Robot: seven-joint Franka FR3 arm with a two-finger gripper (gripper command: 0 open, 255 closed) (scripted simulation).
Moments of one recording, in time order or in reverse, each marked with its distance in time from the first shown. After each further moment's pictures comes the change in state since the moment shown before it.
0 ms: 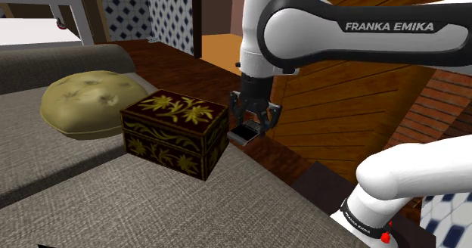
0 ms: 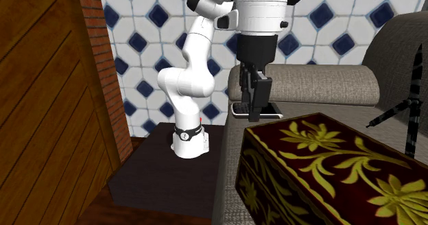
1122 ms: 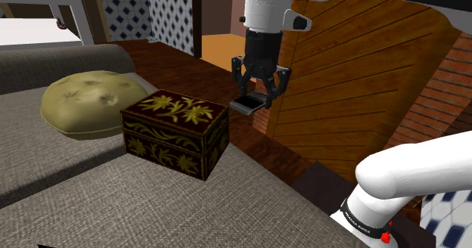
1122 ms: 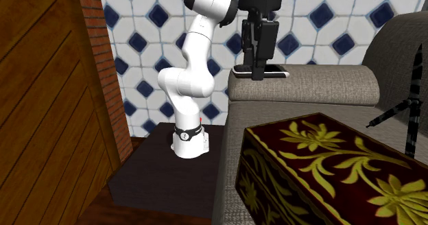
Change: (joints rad) arm -0.029 0.048 -0.055 0.249 -0.057 -0.207 0.025
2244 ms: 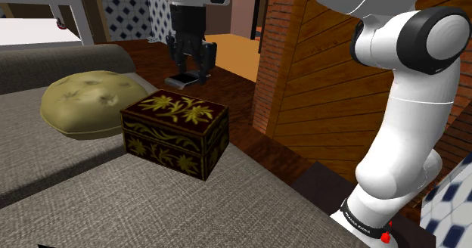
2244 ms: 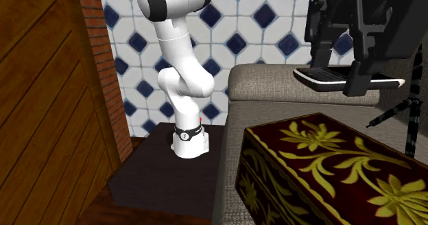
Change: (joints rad) arm 0.016 0.902 0.472 0.686 -0.613 -0.061 0.495
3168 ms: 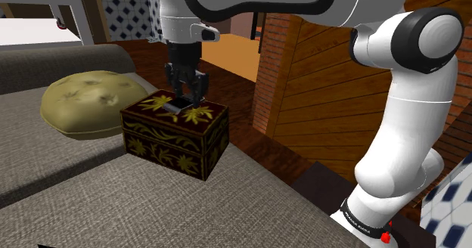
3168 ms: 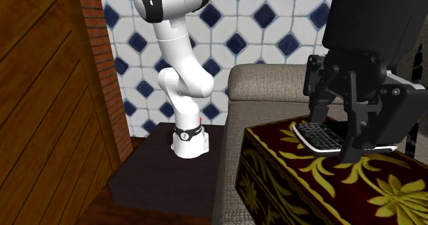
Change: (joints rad) arm -0.036 0.015 -0.007 -0.190 -0.017 0.187 0.014
